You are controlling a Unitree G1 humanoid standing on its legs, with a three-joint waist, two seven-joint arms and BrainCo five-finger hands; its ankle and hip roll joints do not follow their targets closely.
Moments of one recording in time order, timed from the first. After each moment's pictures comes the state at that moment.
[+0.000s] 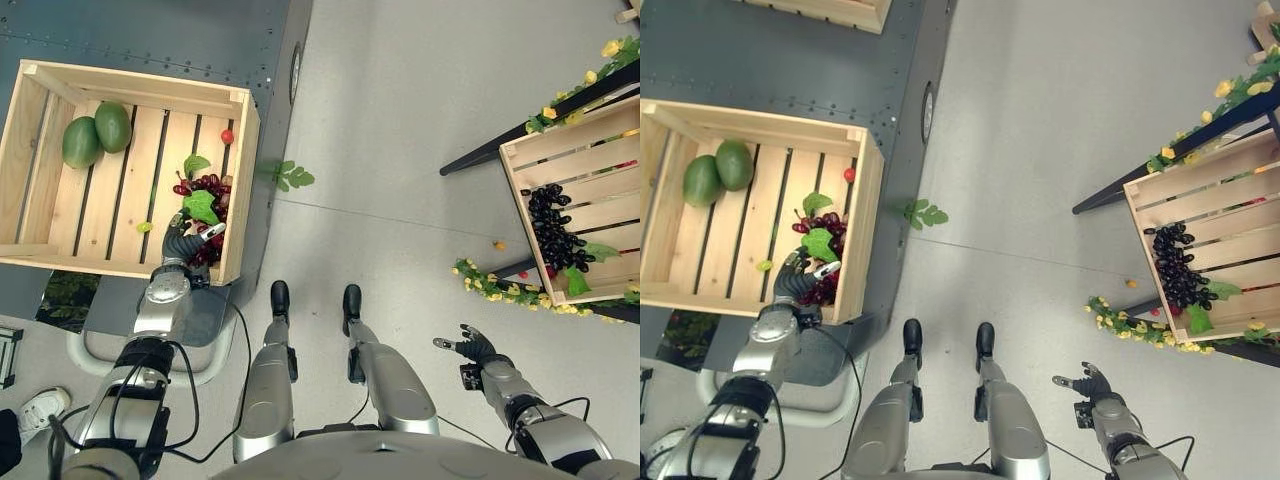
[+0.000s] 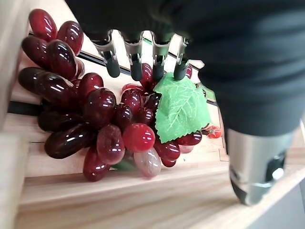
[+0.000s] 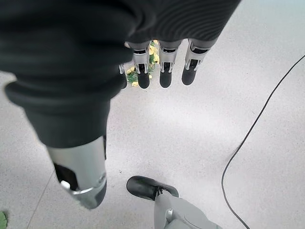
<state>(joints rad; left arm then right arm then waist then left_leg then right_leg) -0.35 0.48 -0.07 0.71 -0.33 -0.09 0.19 -0.21 -0.33 0.13 1.24 0.15 -0.08 -0.08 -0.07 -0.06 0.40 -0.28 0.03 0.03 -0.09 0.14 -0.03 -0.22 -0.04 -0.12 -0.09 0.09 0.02</state>
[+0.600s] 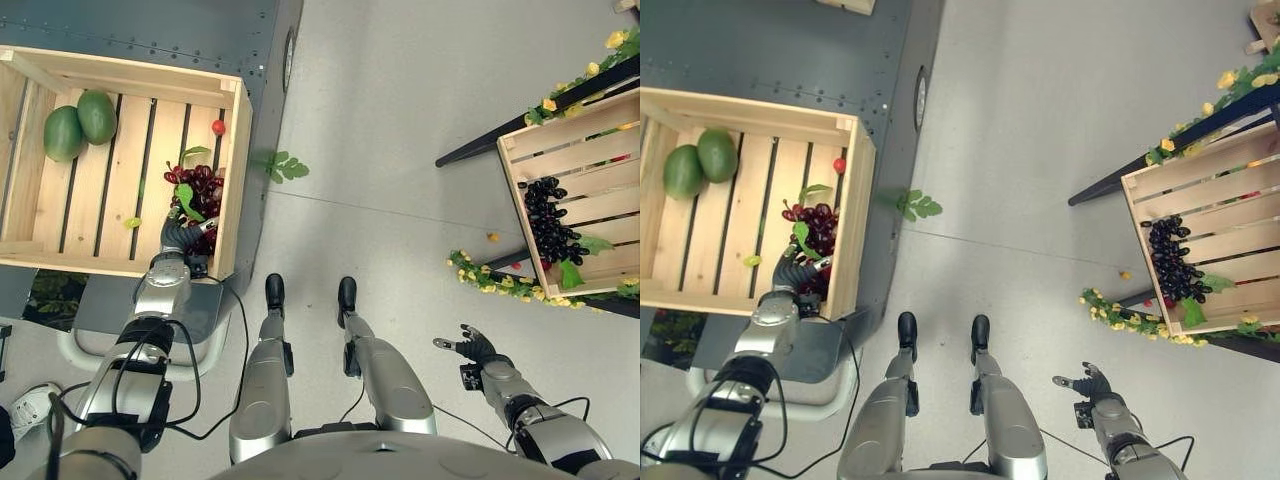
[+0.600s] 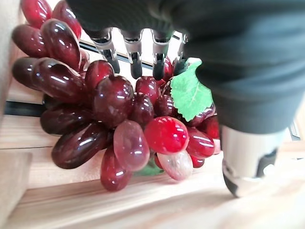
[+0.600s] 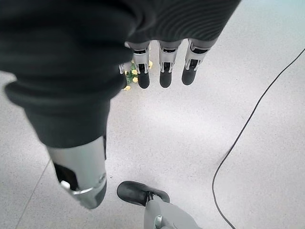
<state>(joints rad) -0.46 0.51 -0.11 0.85 -0.30 -0.07 0.20 -0.22 -0.33 0.13 1.24 0.15 -0.08 -0.08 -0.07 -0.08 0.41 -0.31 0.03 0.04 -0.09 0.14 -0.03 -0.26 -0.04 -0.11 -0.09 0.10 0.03</state>
